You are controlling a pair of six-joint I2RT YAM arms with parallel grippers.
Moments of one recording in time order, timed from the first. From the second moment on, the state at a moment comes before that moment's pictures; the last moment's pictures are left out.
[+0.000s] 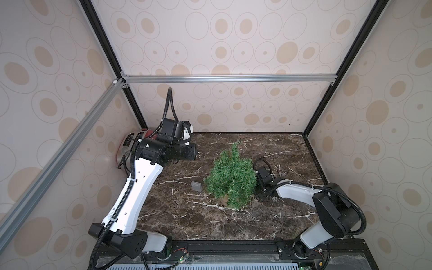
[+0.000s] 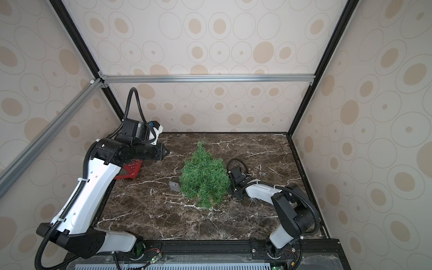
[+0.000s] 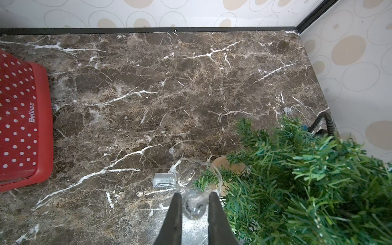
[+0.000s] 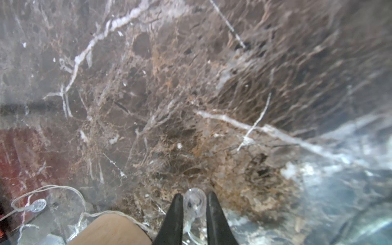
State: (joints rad) left arm -0.35 1.38 1.73 -1.18 0.12 -0.23; right arm 0.56 1.58 0.77 -0.31 0.06 1.20
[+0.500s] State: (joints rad) left arm -0.35 1.30 1.59 -1.15 0.17 -0.26; right arm 0.57 1.63 0.83 -0.36 0.10 1.22
